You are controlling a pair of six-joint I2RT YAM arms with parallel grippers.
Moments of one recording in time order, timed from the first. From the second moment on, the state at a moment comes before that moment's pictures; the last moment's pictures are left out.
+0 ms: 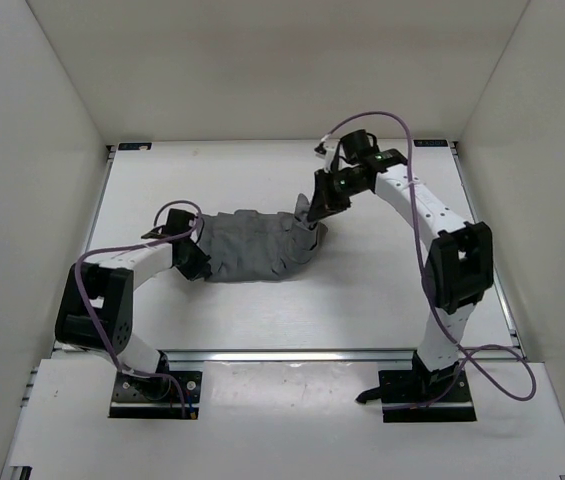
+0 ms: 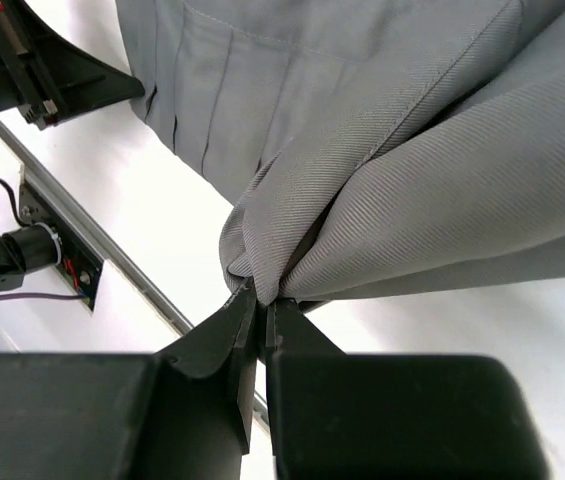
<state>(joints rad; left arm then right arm) -0.19 1.54 0.78 -0.40 0.01 -0.91 0.39 1.89 1.72 -0.84 -0.59 0.17</state>
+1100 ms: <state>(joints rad) -0.33 1.61 0.76 -0.21 0.21 -1.05 0.70 2.00 1.81 -0.76 -0.68 0.21</state>
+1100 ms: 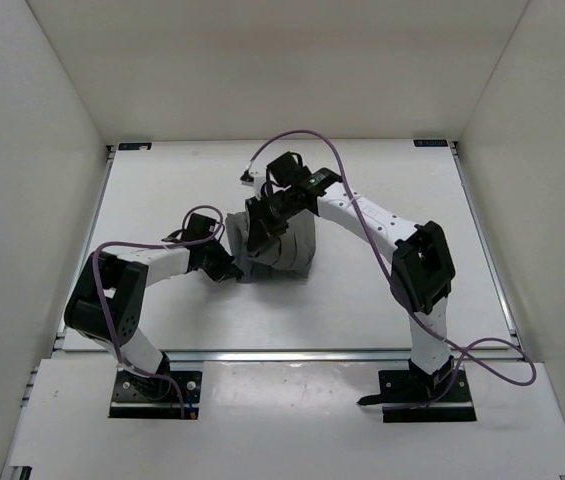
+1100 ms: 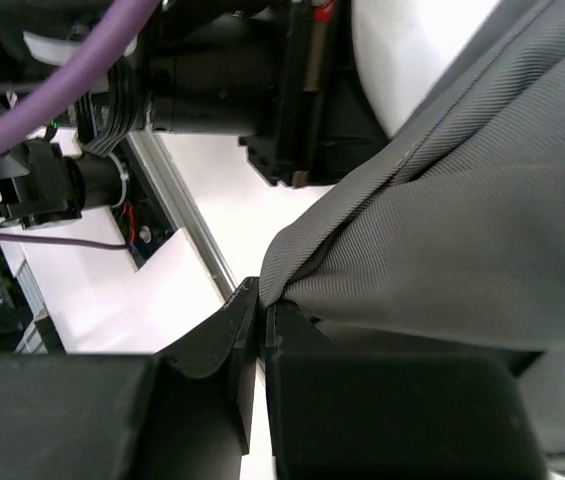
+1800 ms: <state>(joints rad) -0.24 1.57 0.67 -0.13 0.30 -1.03 0.75 2.20 1.86 -0.71 -0.74 0.24</state>
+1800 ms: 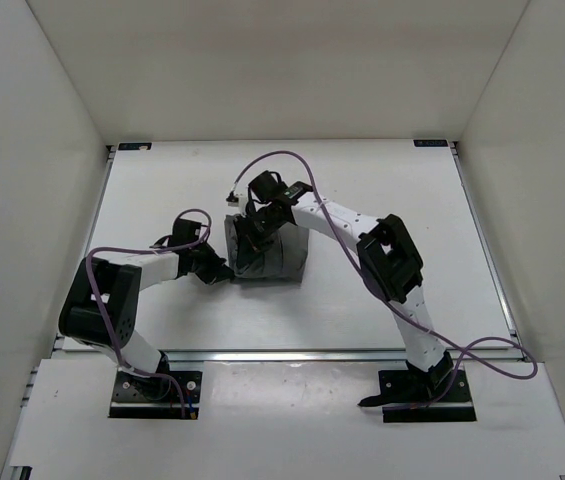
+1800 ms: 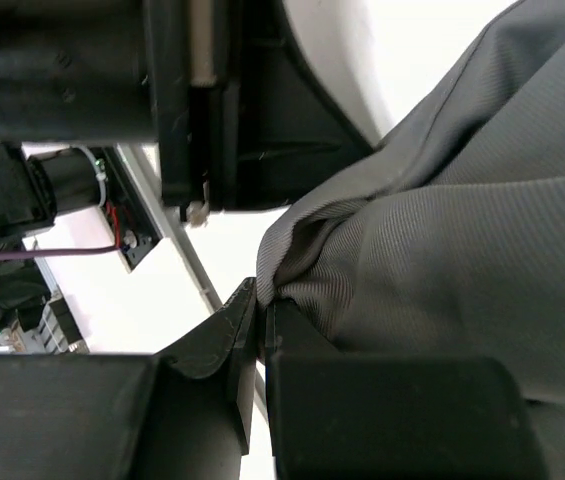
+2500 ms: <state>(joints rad) -0.20 1.48 0.69 -0.25 0.33 -0.89 0.77 2.38 2.00 -0.80 -0.59 0.23</state>
